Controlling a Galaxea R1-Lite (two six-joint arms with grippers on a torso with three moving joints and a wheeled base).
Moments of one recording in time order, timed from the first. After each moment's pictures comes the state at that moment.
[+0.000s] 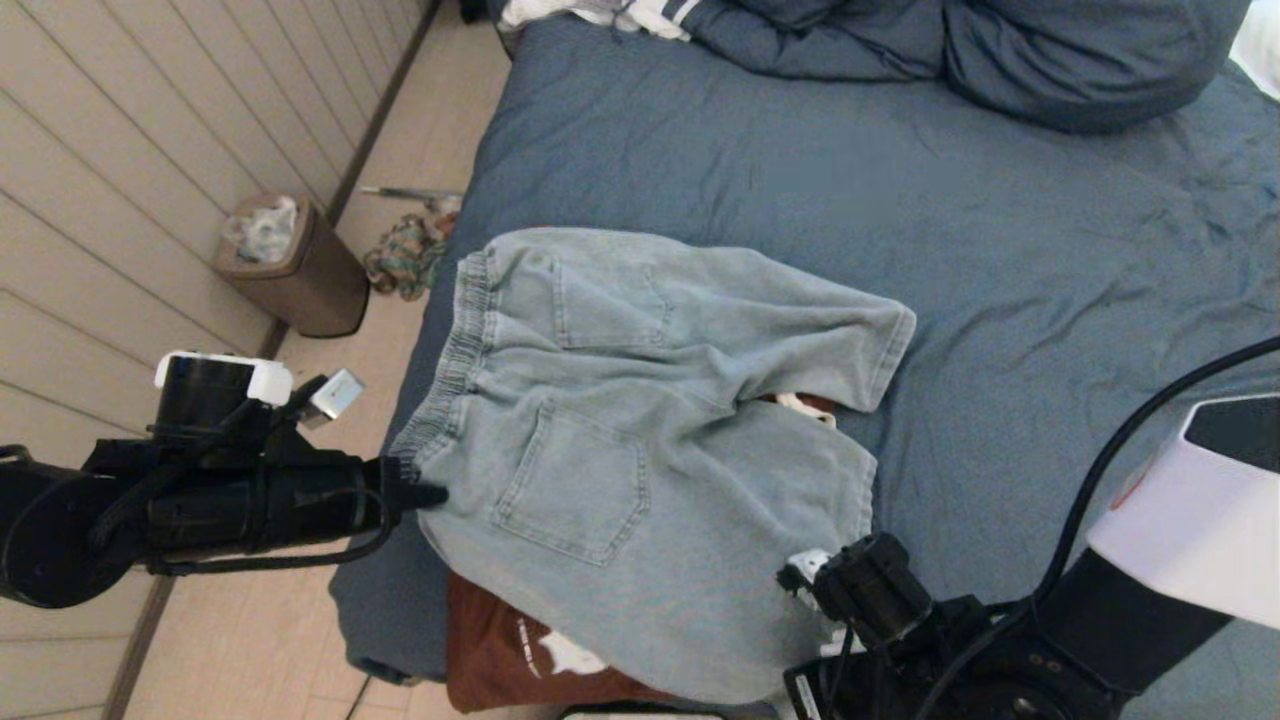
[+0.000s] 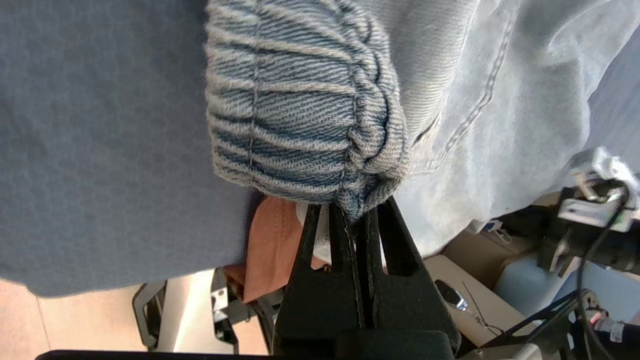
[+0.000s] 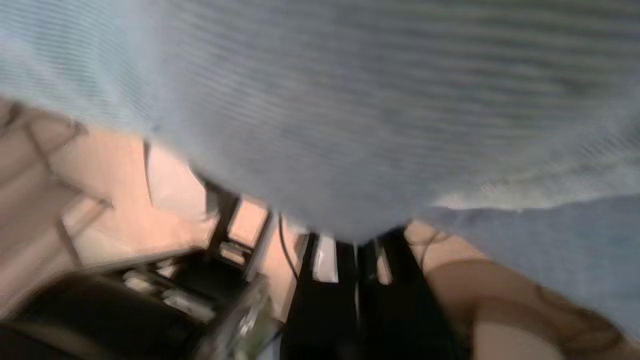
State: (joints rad) left arm -0.20 1.68 -0.71 -0.33 -0.45 -0.32; right arm 0.62 1.99 -0.52 -0.43 0.00 0.27
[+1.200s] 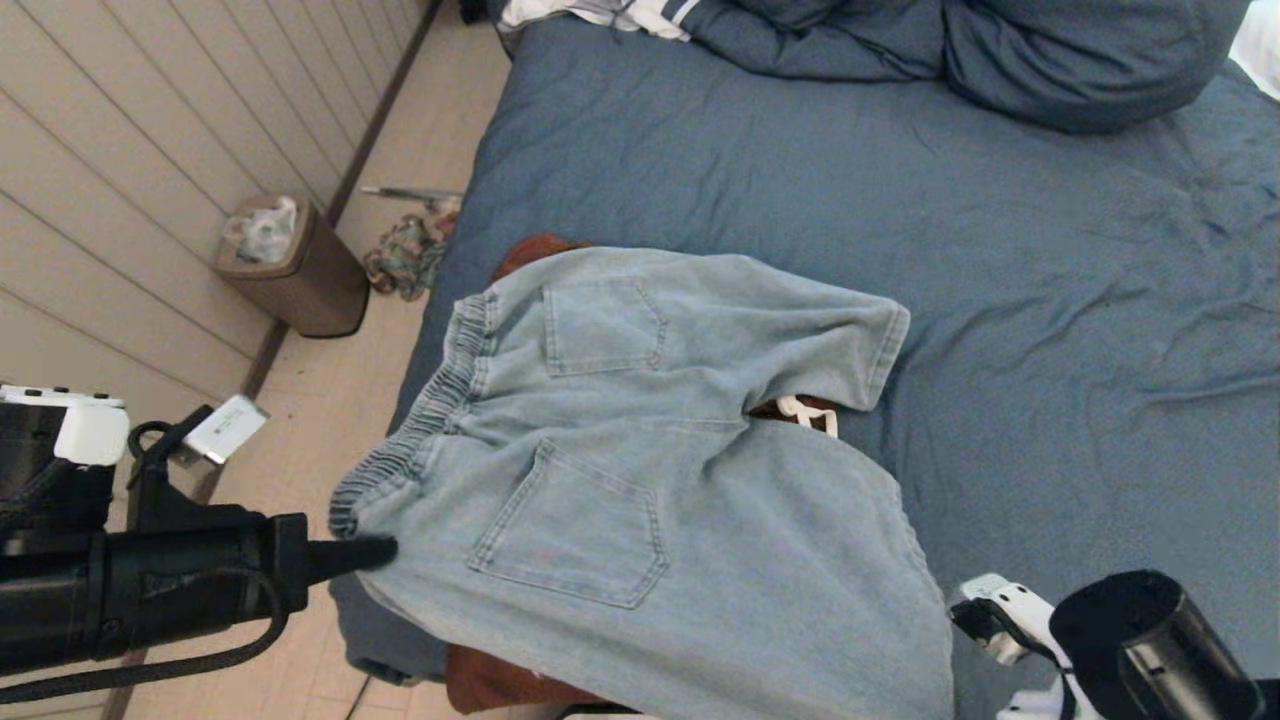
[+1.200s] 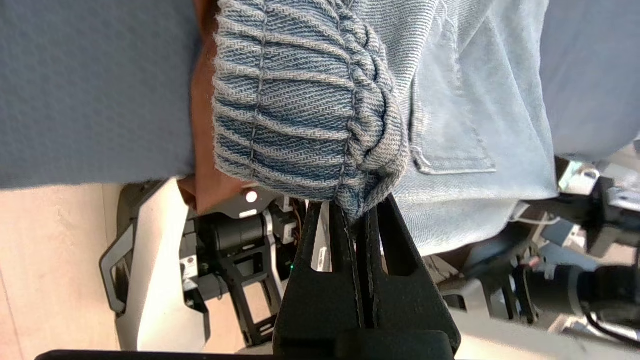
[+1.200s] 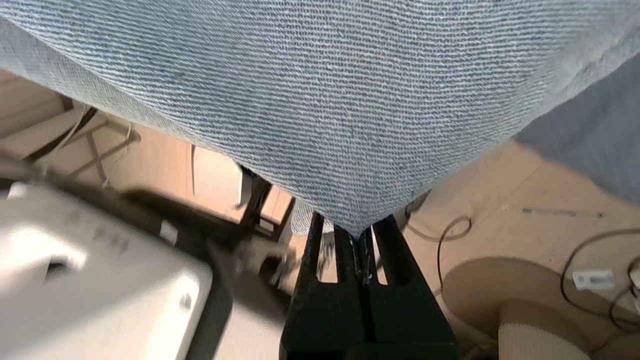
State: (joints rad) left arm -0.23 1.31 -0.55 -0.16 -0.45 -0.39; right arm 0.65 1.35 -0.32 -0.10 0.02 0.34
